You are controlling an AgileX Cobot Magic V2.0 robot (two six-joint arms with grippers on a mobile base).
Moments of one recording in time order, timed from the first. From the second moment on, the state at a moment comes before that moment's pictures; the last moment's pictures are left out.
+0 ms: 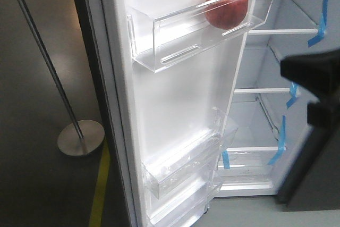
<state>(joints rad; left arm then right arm) 0.05 -0.01 0.03 -0.44 0.04 0.04 0.10 0.85 -0.92 0.78 0.74 -0.82</state>
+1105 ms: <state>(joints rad) 0.05 0.13 -0.44 -0.62 -0.14 -0.59 0.10 0.47 -0.51 0.78 0.70 -0.71</state>
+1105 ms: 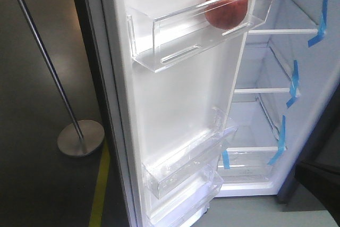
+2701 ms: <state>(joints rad) -0.04 1.61 -1.66 -1.16 0.42 -0.09 0.10 0.47 -0.51 0.78 0.73 -0.71</state>
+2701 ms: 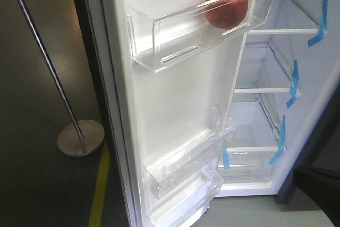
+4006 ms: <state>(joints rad) -0.24 1.66 -1.67 -1.68 1.11 0.57 0.10 0.47 -0.51 0.89 0.70 -0.72</state>
